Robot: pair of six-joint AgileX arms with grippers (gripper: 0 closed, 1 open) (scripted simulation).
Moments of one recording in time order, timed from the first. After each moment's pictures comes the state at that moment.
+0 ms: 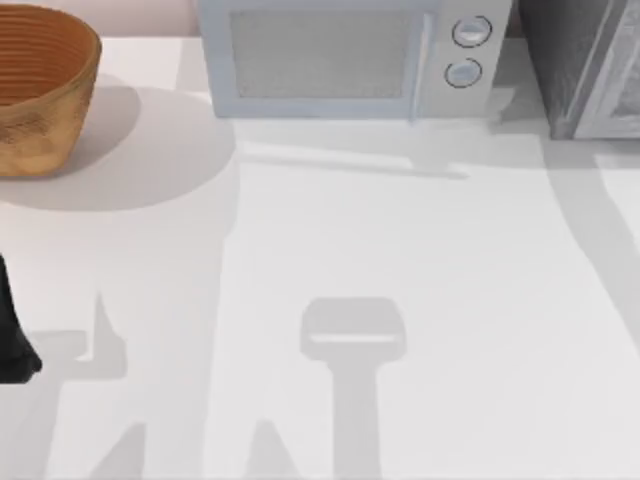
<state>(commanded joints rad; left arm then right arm) 0.00 0.00 0.00 0.00 0.00 0.00 0.19 1.34 1.85 -0.51 0.20 0.02</state>
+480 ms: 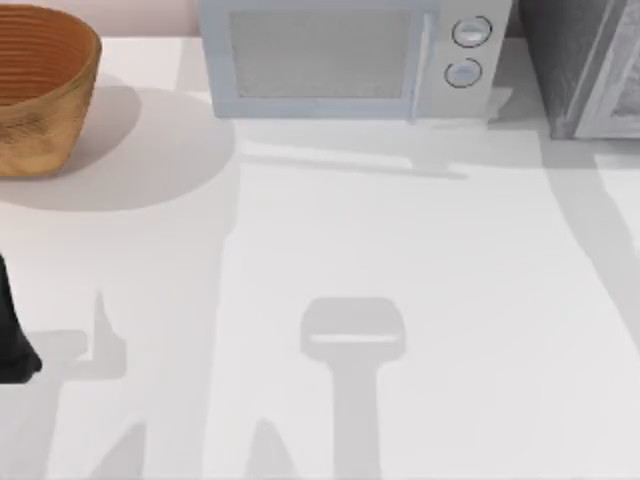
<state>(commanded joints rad) 0.00 0.00 0.00 0.00 0.00 0.00 0.18 1.36 1.87 -0.52 0.20 0.02</state>
